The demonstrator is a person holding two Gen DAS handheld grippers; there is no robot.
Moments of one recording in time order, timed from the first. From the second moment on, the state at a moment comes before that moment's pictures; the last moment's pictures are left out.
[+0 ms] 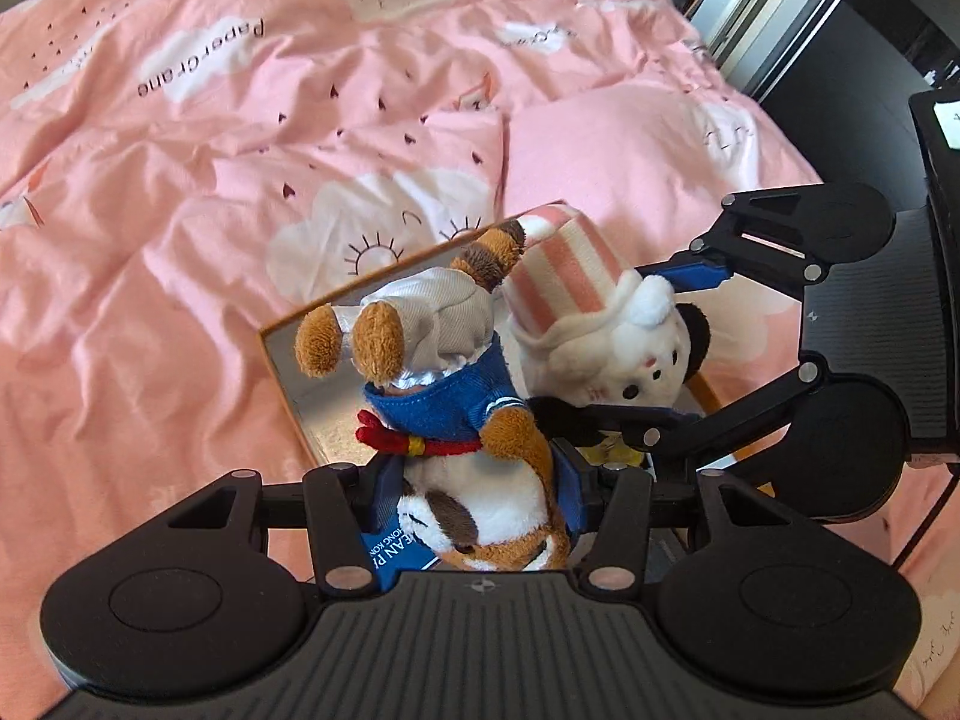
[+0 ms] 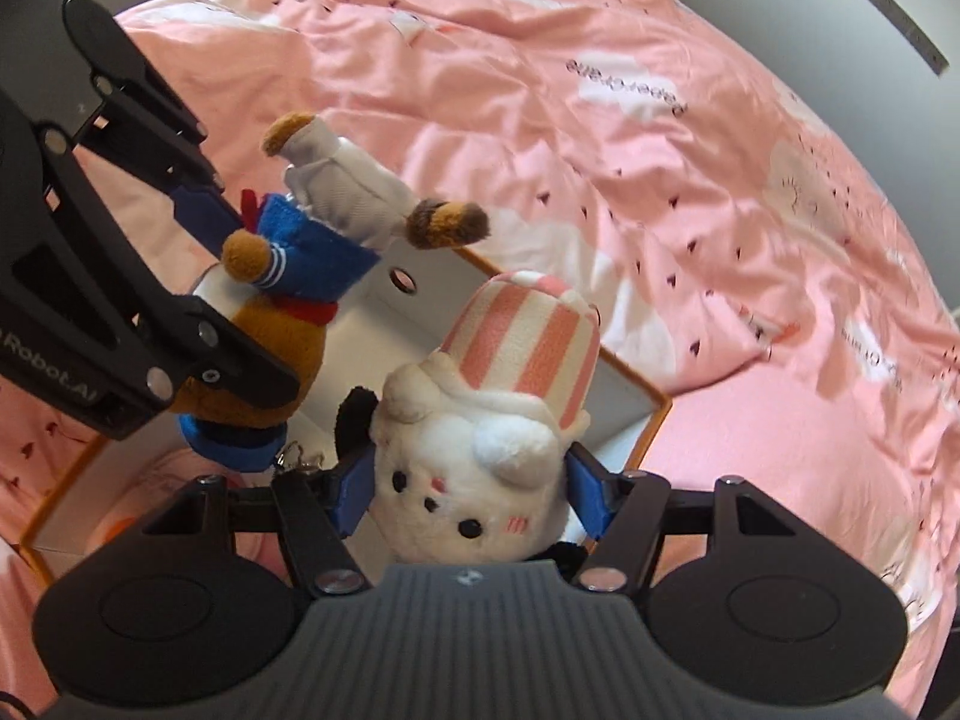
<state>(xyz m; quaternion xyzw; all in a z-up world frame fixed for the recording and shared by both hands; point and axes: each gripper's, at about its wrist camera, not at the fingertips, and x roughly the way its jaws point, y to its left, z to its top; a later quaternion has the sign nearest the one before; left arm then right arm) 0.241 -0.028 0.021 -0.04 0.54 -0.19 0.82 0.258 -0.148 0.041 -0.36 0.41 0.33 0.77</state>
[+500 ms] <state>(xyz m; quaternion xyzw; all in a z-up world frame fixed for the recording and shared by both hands) 0.268 -0.049 -0.028 0.00 0.57 -0.15 0.81 0.291 -0.146 -0.016 -0.35 0.46 0.32 0.75</state>
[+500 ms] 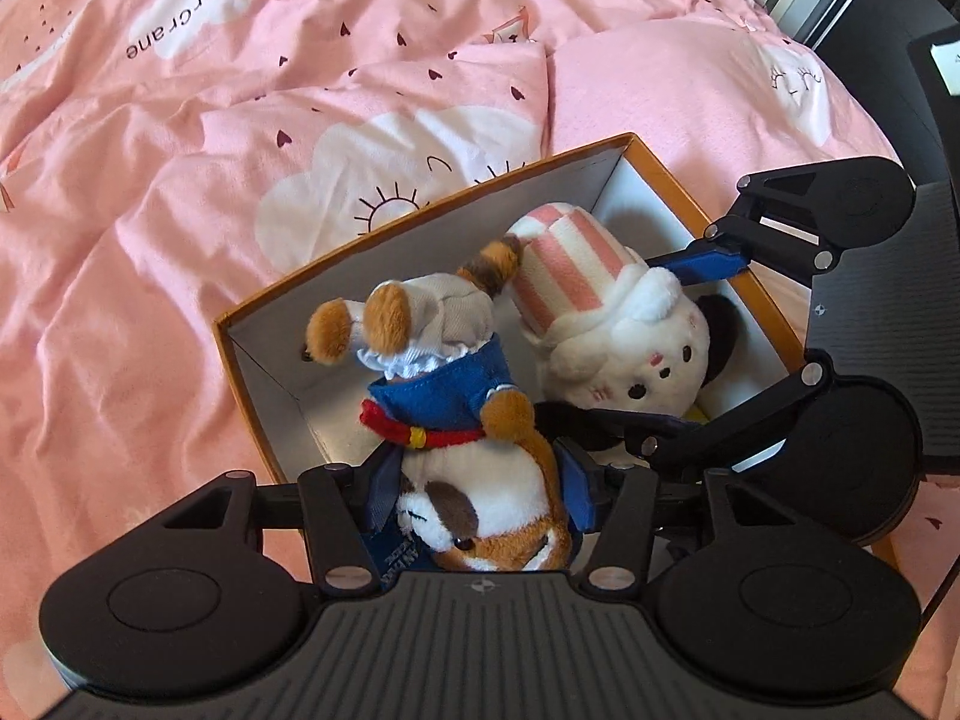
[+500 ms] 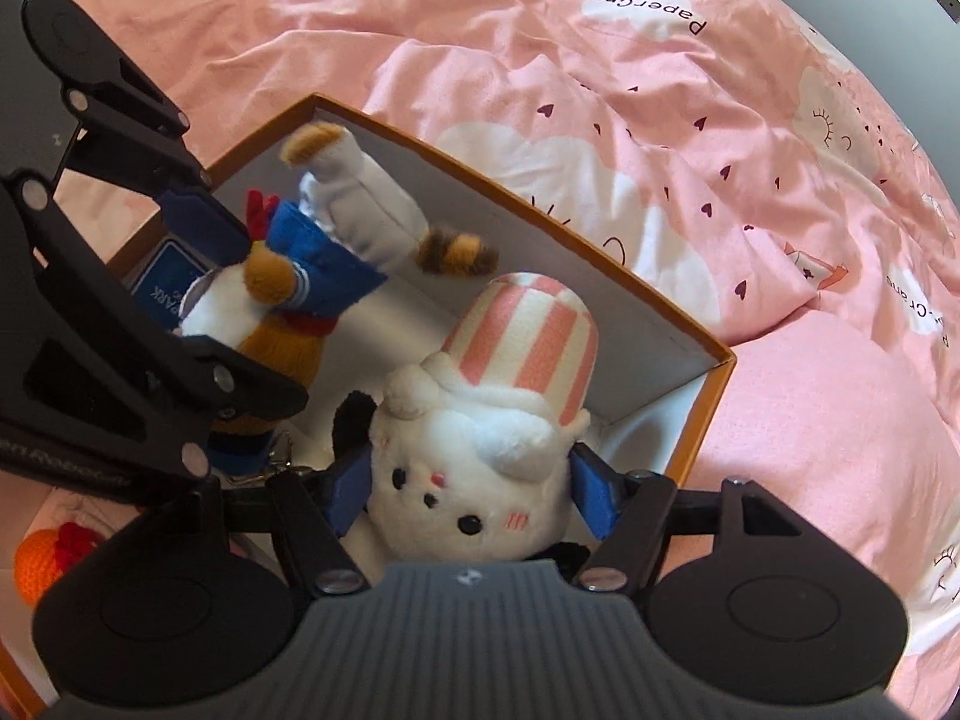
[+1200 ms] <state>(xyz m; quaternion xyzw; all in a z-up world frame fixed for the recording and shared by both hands) 0.139 -0.028 0.036 -0.04 0.39 -0.06 0.92 0.188 -0.168 0.042 -0.23 0.40 0.31 0.84</state>
